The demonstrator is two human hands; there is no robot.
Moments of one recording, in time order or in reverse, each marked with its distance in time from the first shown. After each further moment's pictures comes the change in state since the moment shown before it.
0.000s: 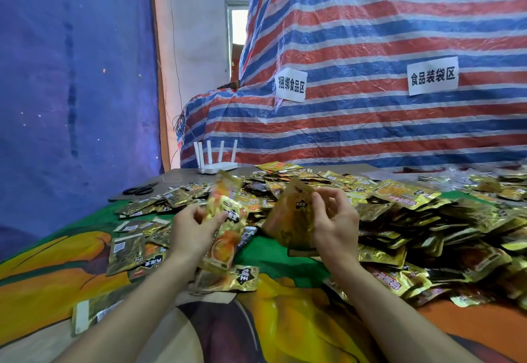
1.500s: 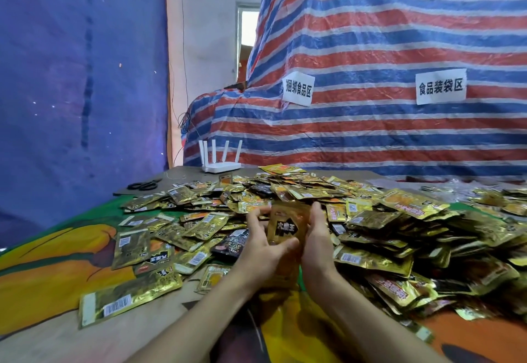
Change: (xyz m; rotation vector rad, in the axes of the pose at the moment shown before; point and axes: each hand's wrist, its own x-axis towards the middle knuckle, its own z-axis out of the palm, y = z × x) left_hand -0.048 0.009 0.068 -0.373 -0.467 -0.020; right_hand -0.031 -0.015 0.032 0.341 -0.249 0.537
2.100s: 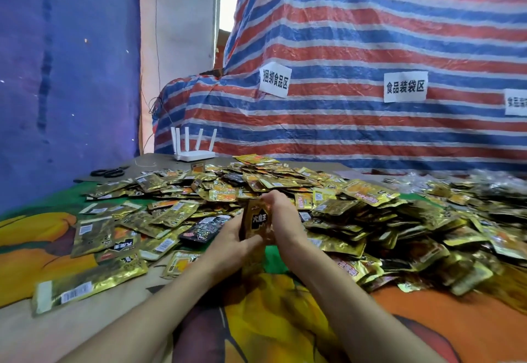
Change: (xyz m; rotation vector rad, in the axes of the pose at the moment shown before) left_hand -0.001 -0.010 -0.003 0.157 -0.177 0.104; right_hand 0.002 -0.033 -0.002 -0.305 0.019 0.120
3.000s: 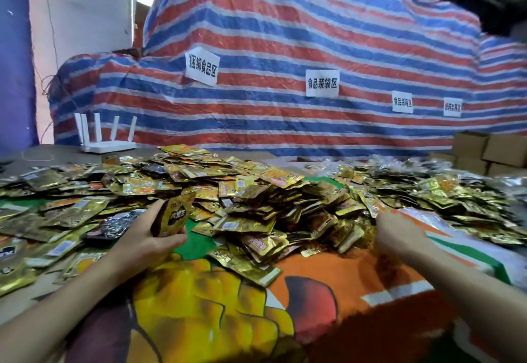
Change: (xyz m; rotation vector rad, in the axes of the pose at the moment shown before) left_hand -0.013 0.016 0.005 0.047 -0.067 0.063; right_hand -0.086 -0.017 -0.307 -1.661 0.513 0.390
